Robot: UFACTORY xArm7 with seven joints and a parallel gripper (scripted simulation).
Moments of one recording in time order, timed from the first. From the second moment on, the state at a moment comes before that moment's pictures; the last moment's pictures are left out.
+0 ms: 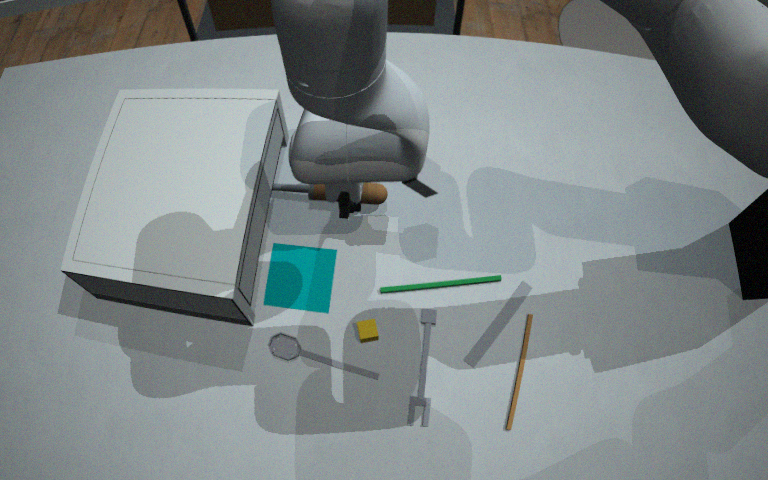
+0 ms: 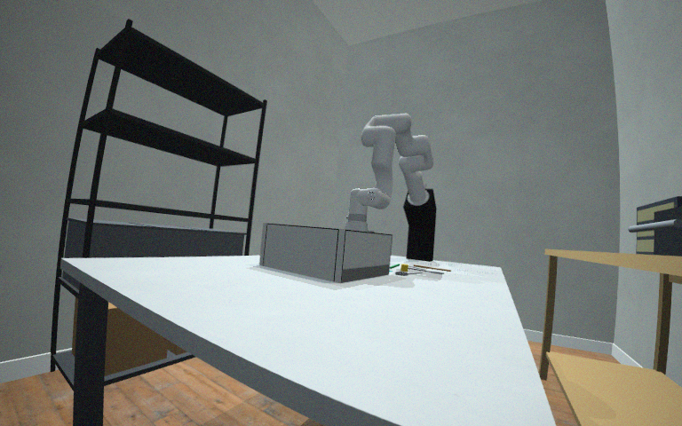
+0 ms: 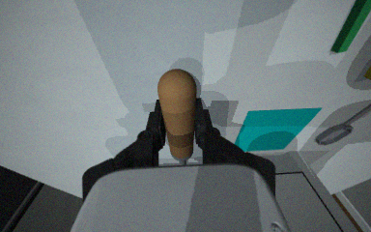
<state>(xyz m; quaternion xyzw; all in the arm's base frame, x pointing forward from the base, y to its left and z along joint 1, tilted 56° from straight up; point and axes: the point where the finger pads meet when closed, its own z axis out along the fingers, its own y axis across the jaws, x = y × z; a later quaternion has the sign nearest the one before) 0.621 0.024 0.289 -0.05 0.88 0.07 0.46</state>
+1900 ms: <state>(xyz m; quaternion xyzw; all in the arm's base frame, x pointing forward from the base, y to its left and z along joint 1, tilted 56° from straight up) 0.615 0.066 0.292 -0.05 0.88 0.07 0.46</state>
